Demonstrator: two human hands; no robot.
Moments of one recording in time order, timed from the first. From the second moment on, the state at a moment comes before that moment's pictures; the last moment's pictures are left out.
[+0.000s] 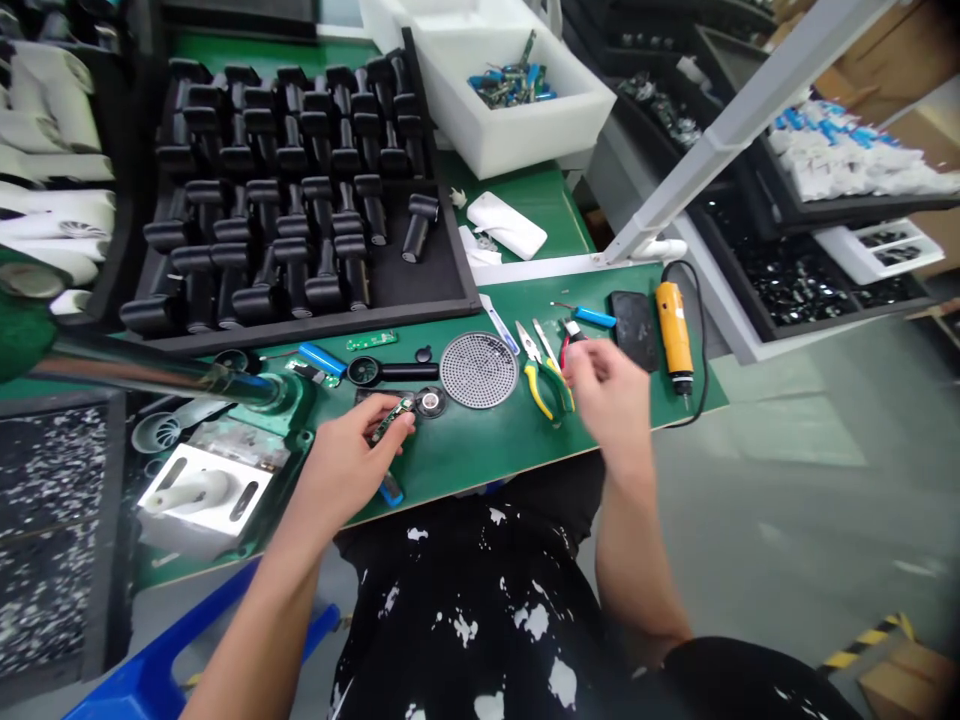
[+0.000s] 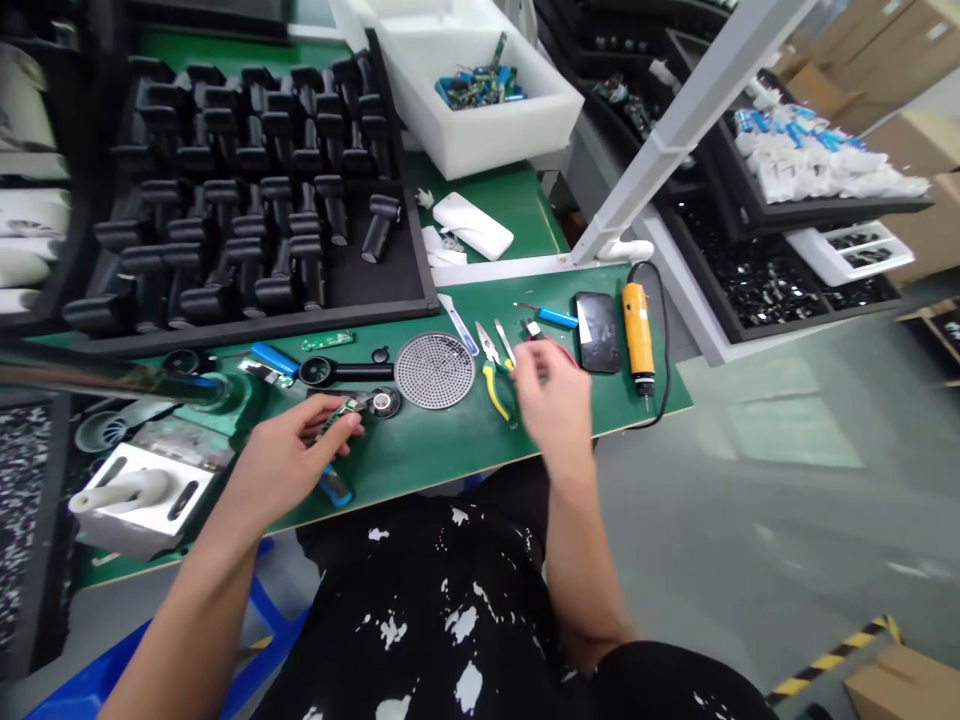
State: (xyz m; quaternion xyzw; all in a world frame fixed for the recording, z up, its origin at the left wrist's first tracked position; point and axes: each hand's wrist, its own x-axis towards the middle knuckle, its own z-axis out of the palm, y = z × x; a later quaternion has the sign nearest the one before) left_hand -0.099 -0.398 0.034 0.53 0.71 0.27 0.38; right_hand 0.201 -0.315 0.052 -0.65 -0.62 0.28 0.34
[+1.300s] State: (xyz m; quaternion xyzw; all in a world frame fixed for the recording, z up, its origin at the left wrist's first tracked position) left_hand -0.114 -0.387 0.055 0.64 0.69 0.15 0.30; right_hand 0.147 -0.345 0.060 -0.31 -0.44 0.78 0.33
